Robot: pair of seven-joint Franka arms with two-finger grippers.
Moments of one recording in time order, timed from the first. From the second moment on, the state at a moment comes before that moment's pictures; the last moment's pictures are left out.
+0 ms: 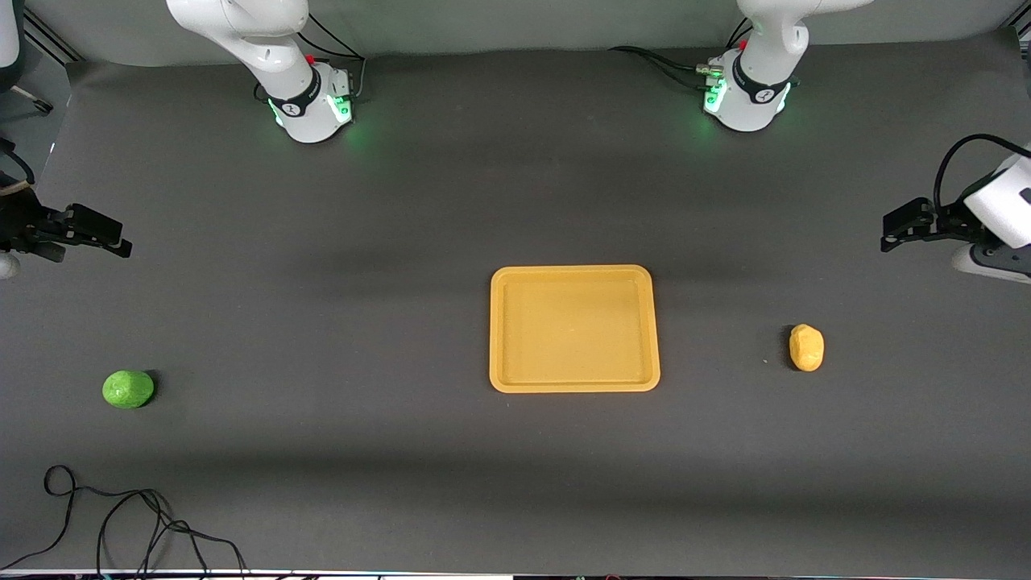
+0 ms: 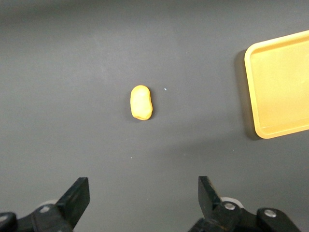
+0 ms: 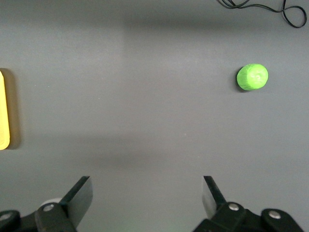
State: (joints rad) left arm 0.10 0.00 -0.08 -1.70 -0.01 1.70 0.24; right arm -0.08 0.03 0.01 -1.58 0.02 1.59 -0.09
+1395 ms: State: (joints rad) left arm 0.10 0.17 -0.08 -1.92 -0.01 2.03 0.14; right arm -0.08 0.04 0.01 -1.58 0.03 1.60 -0.09
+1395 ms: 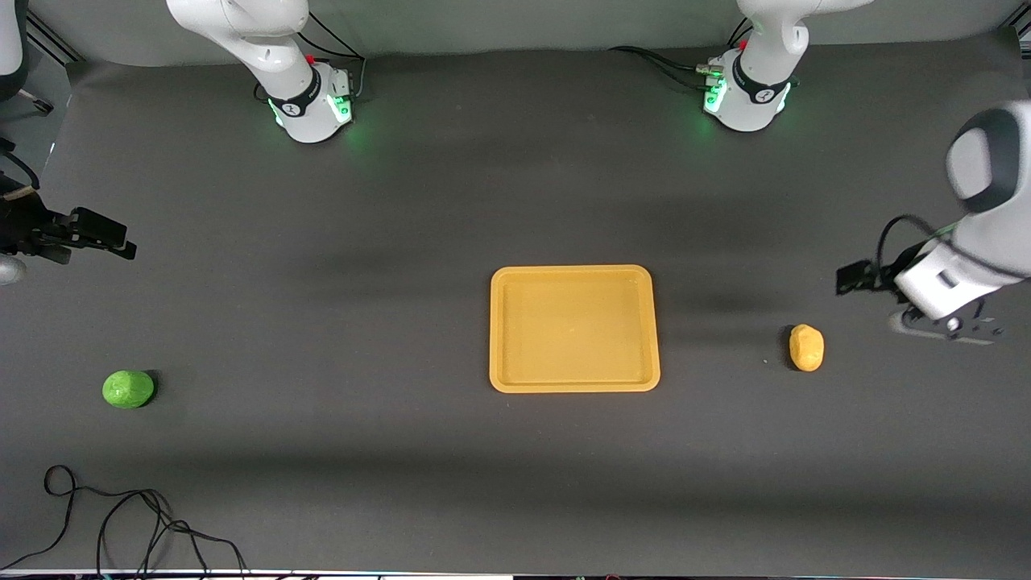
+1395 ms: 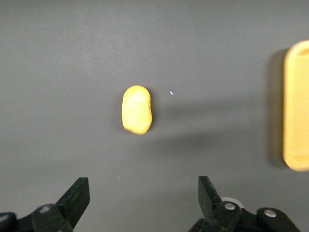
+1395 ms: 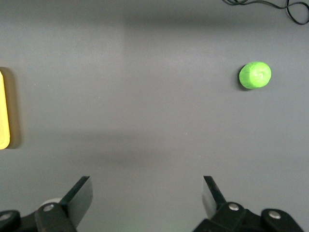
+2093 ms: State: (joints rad) left arm 0.12 0.40 -0.07 -2.10 0.01 2.51 0.14; right arm -0.17 0.27 -0.30 -1.51 0.11 1.81 -0.55
